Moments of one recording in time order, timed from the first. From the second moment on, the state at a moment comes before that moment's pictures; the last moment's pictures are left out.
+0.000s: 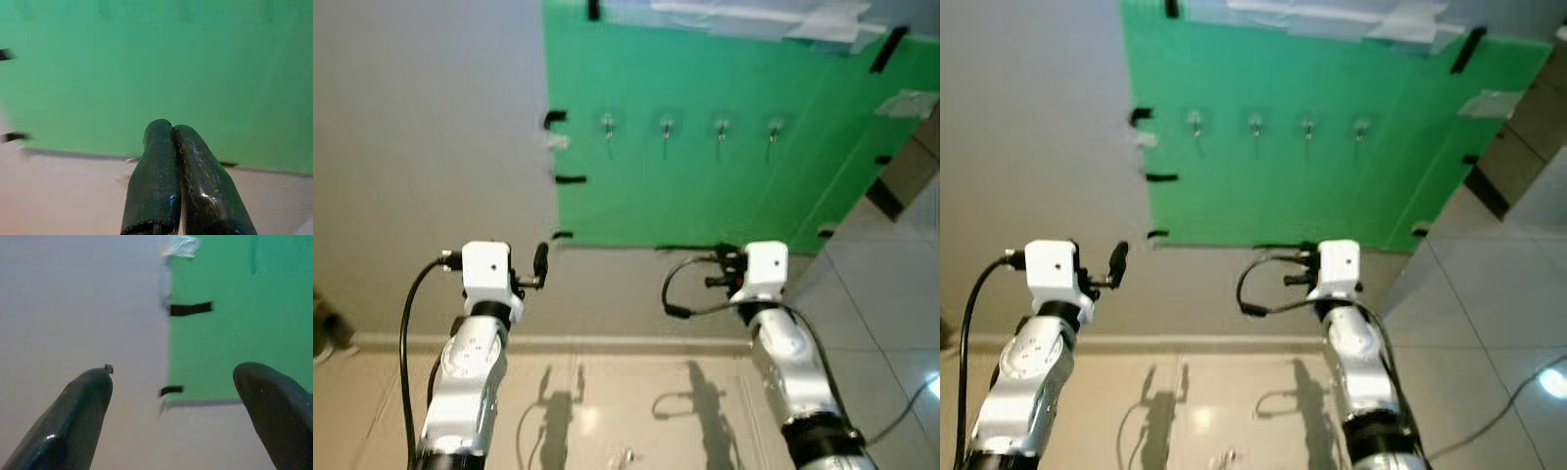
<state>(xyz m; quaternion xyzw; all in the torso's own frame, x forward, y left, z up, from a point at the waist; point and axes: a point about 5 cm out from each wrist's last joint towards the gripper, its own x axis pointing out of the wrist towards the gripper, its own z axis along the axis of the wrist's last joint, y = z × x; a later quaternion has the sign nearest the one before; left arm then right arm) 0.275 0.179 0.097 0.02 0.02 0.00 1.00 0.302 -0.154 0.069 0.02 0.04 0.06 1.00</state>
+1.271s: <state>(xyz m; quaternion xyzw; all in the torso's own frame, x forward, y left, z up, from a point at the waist) 0.271 0.168 0.098 -0.01 0.01 0.00 1.00 0.319 -0.080 0.183 0.09 0.00 0.41 0.91</state>
